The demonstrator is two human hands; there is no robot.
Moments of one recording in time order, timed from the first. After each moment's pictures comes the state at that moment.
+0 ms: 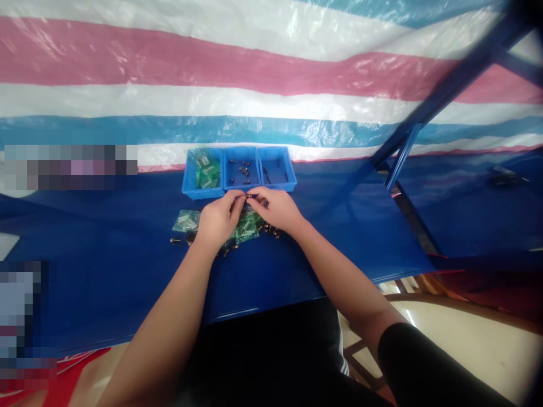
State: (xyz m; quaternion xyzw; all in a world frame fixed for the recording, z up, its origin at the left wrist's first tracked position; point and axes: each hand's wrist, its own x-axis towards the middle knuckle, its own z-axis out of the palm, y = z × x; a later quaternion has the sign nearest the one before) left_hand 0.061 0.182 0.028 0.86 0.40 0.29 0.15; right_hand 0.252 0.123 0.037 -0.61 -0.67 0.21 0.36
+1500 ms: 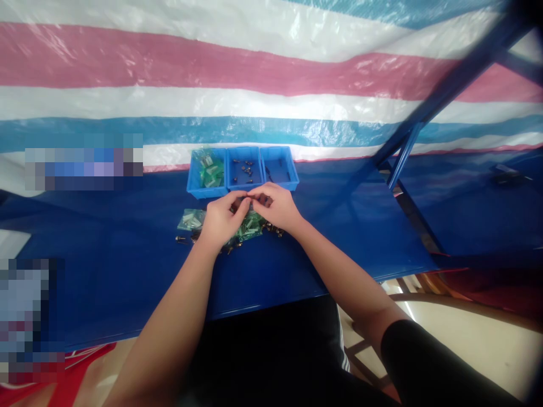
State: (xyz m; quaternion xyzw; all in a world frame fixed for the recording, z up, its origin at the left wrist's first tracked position) left_hand 0.058 0.180 0.031 0.83 0.37 0.34 0.24; right_hand 0.242 0.124 0.032 -0.57 -0.64 0.22 0.47
